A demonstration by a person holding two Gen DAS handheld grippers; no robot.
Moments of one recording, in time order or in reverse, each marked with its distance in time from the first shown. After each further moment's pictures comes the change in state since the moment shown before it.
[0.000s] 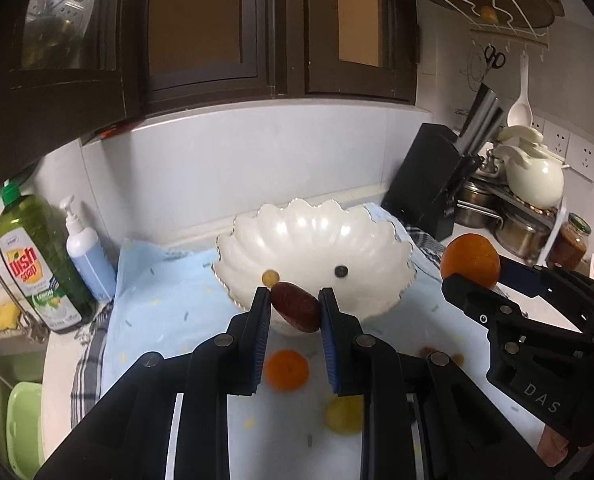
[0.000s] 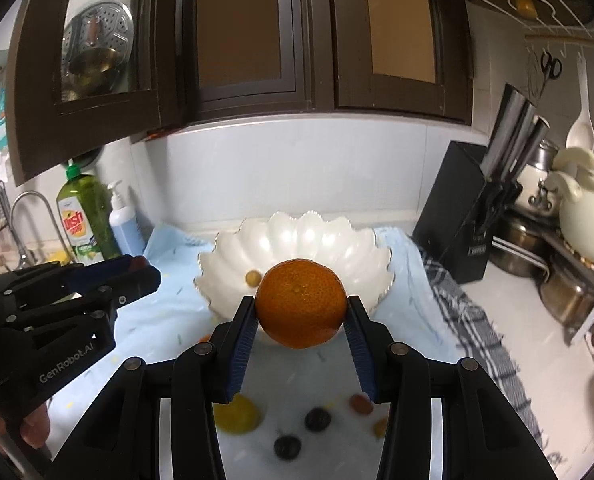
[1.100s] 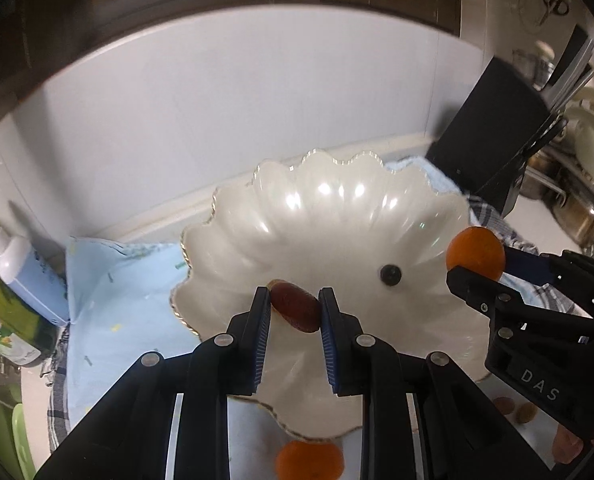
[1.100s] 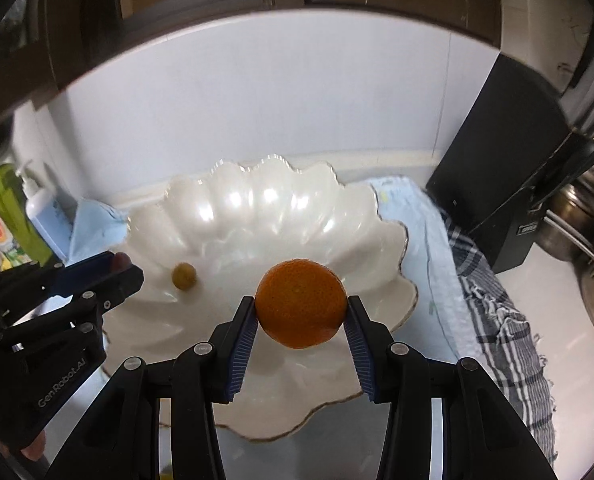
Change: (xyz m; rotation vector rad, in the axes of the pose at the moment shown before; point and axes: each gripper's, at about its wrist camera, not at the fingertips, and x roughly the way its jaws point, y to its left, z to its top) left arm 0.164 0.009 0.027 0.025 0.240 0.029; right arm 0.168 -0.042 0.025 0.052 0.288 -0.026
